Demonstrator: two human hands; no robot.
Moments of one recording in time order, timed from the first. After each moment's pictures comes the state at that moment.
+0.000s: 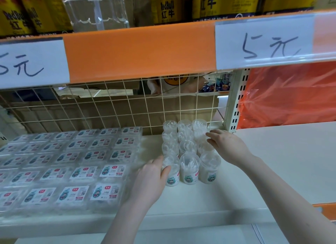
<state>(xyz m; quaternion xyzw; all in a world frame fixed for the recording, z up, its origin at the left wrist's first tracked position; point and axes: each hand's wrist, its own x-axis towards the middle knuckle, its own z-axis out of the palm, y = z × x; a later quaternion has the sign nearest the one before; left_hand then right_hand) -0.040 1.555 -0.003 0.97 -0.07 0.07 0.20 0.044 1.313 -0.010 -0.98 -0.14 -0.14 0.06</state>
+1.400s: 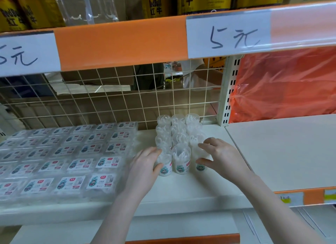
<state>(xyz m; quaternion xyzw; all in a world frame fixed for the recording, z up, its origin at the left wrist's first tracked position) -0.046 1.554 -0.013 0.97 -0.11 0.11 0.19 -0.017 1.313 -0.036 -0.93 -0.22 -0.28 0.11</state>
